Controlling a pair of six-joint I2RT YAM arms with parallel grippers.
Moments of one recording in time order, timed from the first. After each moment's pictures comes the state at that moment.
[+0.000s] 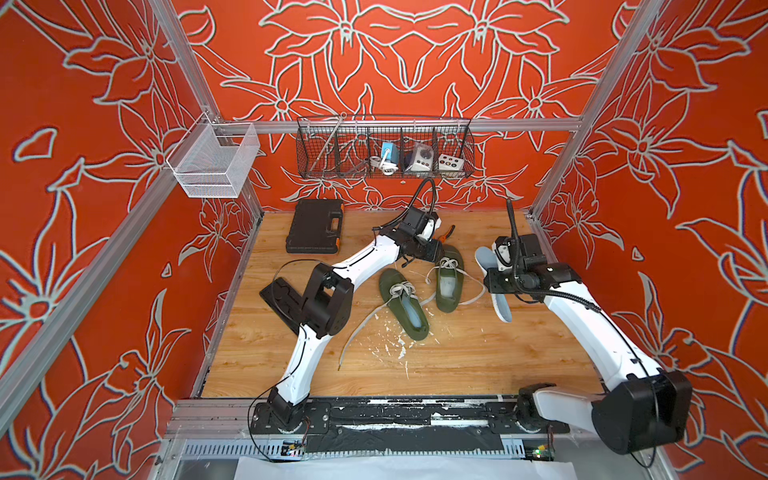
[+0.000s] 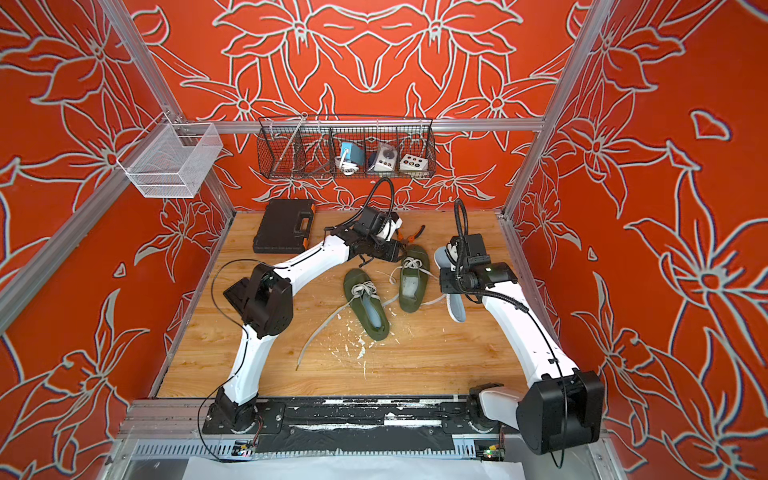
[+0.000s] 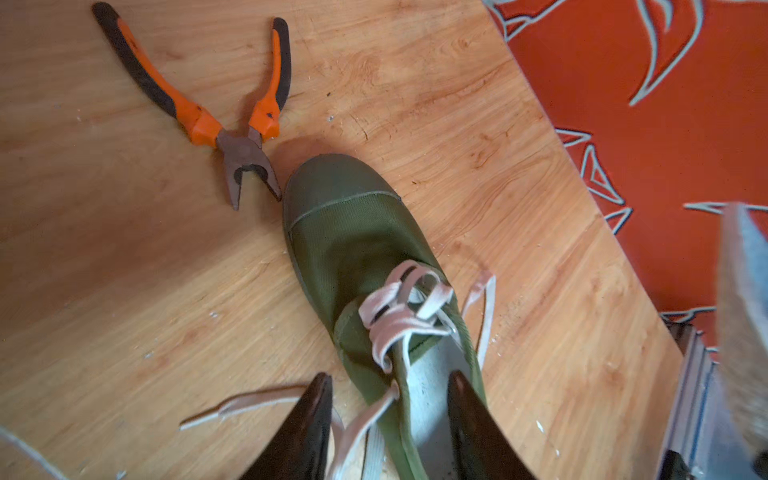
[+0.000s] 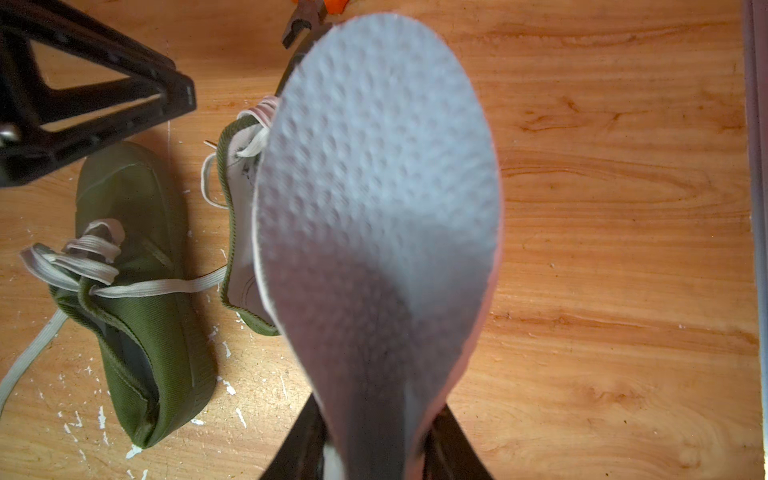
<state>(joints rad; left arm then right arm) -0.60 2.30 2.07 -0.58 0.33 -0.28 0.20 1.24 1.08 -0.86 -0.06 0.14</state>
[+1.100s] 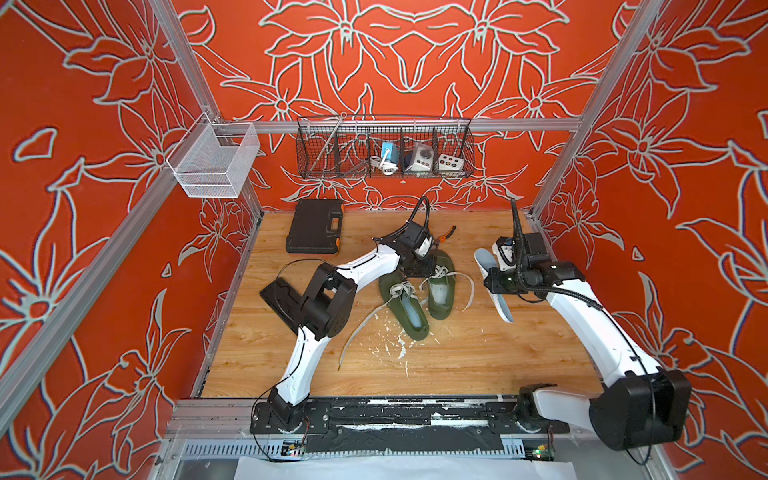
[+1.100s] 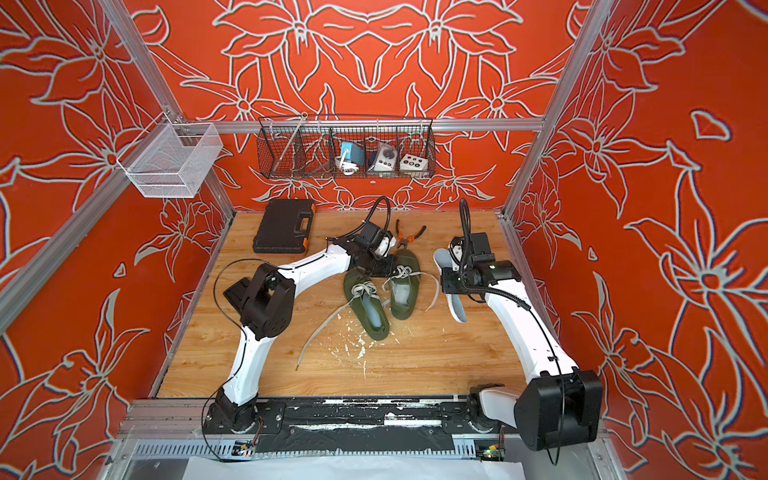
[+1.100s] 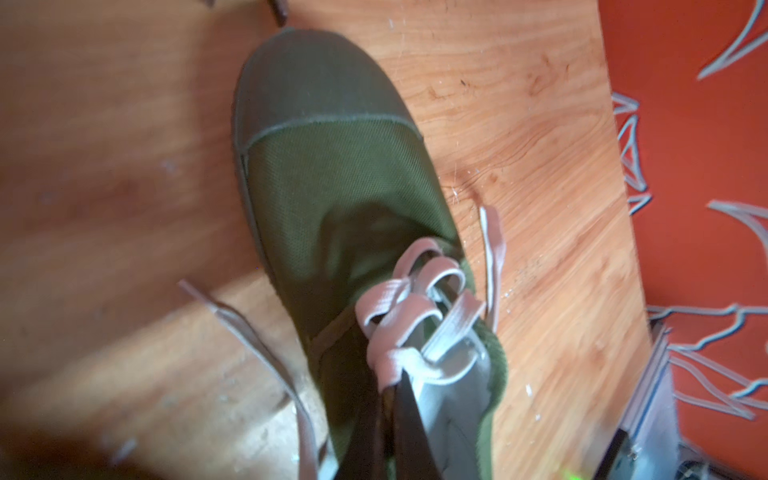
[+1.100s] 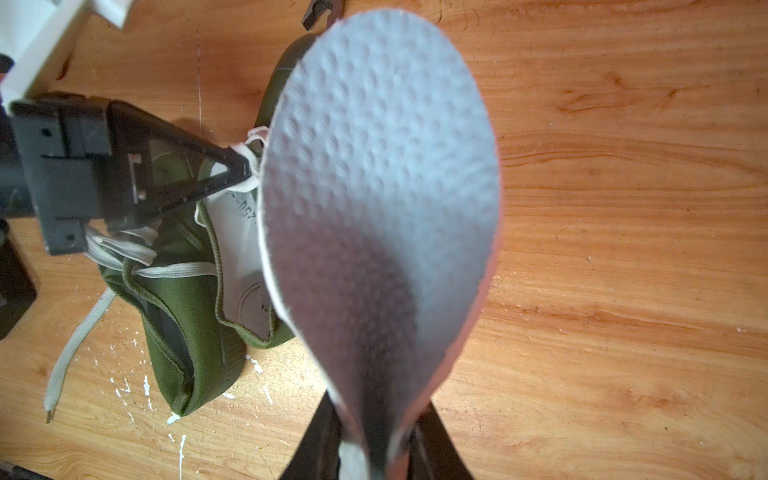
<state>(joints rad) -0.62 2.18 1.76 -0.50 0.36 -0.54 0.16 1.25 1.10 -0.88 -0.18 0.13</state>
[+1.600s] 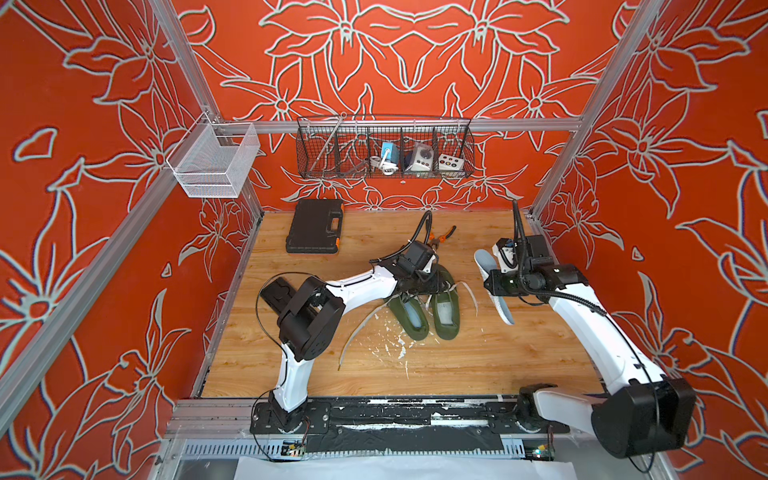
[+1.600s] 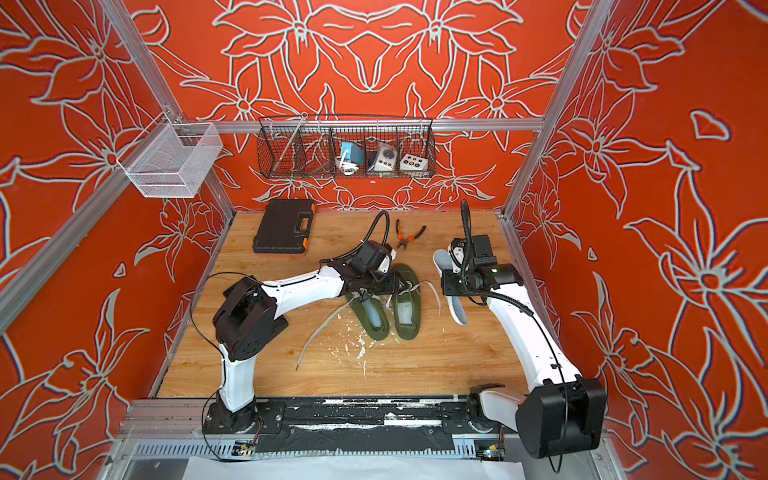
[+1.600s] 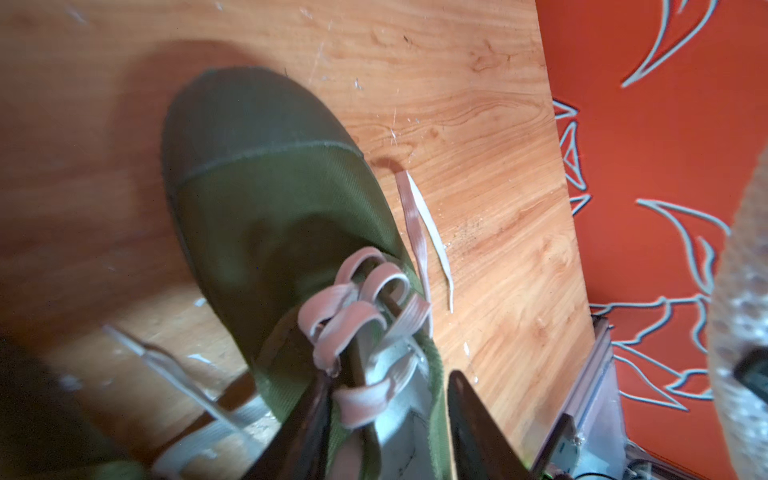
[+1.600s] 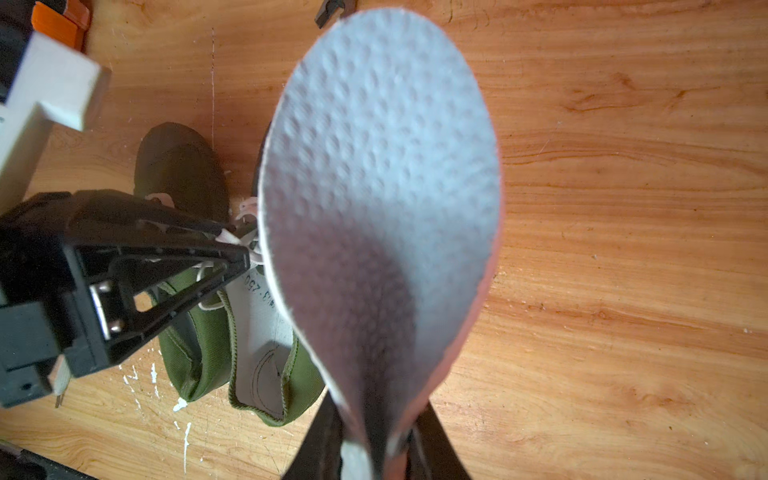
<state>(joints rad) -0.73 1.97 1.47 -0.29 0.28 -0.65 0.16 1.21 1.08 -0.89 -0.19 0.11</state>
